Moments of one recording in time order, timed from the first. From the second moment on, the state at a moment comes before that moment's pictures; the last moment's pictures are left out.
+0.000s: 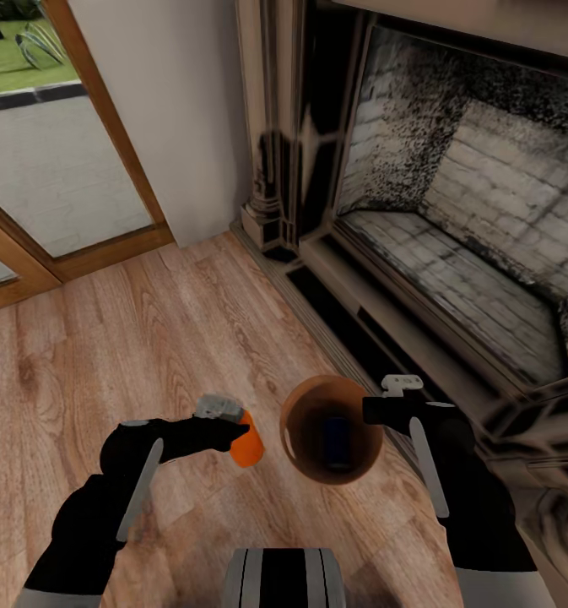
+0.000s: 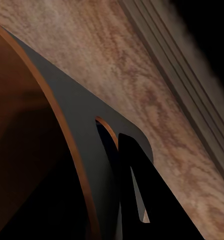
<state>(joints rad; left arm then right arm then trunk) -0.45 0.02 -0.09 -1.53 0.03 0.96 -0.55 -0.51 0.04 0.00 -1.57 -0.02 1.05 0.09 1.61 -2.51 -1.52</state>
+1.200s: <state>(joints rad) -0.45 0.28 0.22 -1.53 0.12 1.04 -1.36 -0.51 0.02 0.00 -1.57 0.14 1.05 0.09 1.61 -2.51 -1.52</state>
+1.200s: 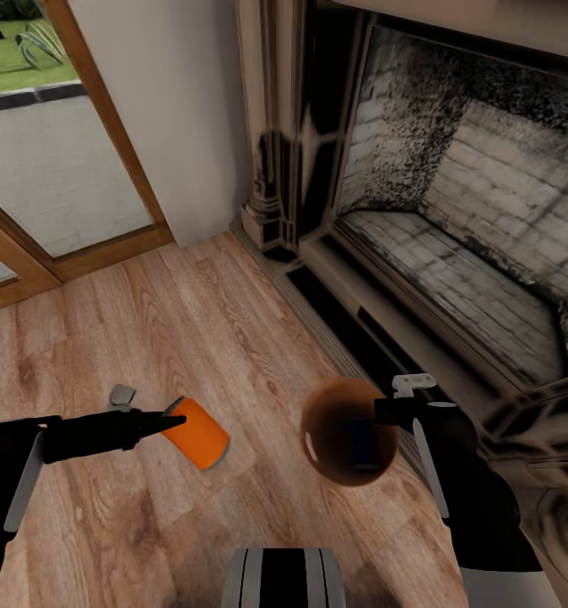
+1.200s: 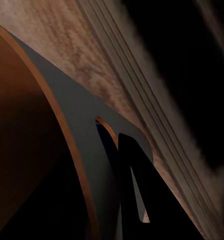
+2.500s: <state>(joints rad) -0.45 -0.17 -0.01 -1.54 0.08 1.03 -1.07 -0.51 0.02 0.00 -1.57 0.01 1.05 0.09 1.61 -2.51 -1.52</state>
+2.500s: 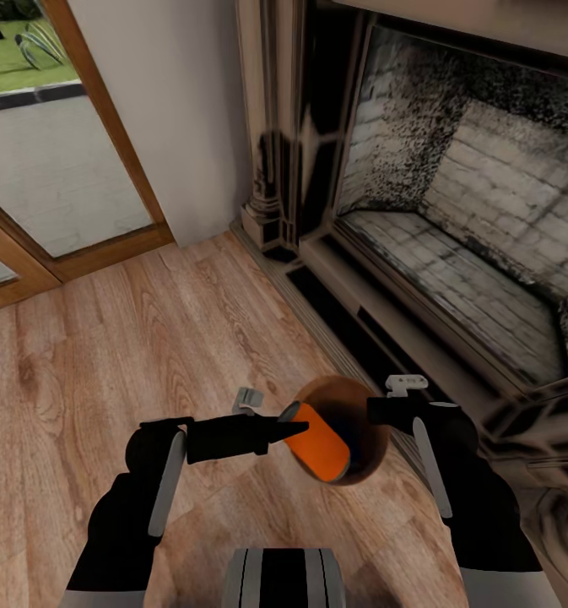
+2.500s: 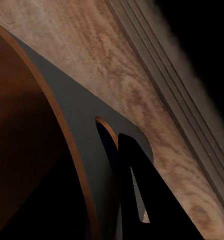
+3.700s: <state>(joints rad) -0.48 -0.17 -0.24 -1.54 0.14 0.92 -0.77 -0.51 0.02 0.04 -1.57 0.00 1.05 0.09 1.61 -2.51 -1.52</state>
